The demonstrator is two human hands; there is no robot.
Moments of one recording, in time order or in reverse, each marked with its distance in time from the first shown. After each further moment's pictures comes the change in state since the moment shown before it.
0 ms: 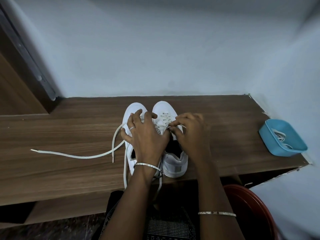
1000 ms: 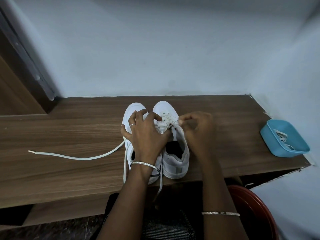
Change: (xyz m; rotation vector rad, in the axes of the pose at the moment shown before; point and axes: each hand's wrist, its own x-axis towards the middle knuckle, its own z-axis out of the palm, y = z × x) left_hand 0.011 -0.001 -0.004 -0.018 -0.054 0.033; right_hand 0.006 0.011 -0.004 0.268 0.135 0.152
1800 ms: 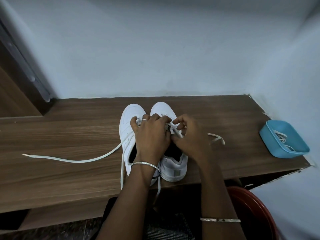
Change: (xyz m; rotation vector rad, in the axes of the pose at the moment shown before) left_hand 0.007 0.009 0.012 0.222 -0.067 0.293; right_hand -0.003 -0.003 0.004 -0.025 -0.299 0.080
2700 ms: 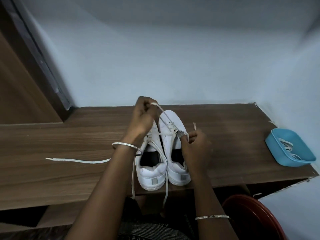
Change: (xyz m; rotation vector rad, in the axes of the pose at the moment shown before) left_hand 0.040 -0.027 -0.068 -1.193 -0.033 -0.285; right_hand -0.017 -0.013 0.024 0.058 0.406 0.294
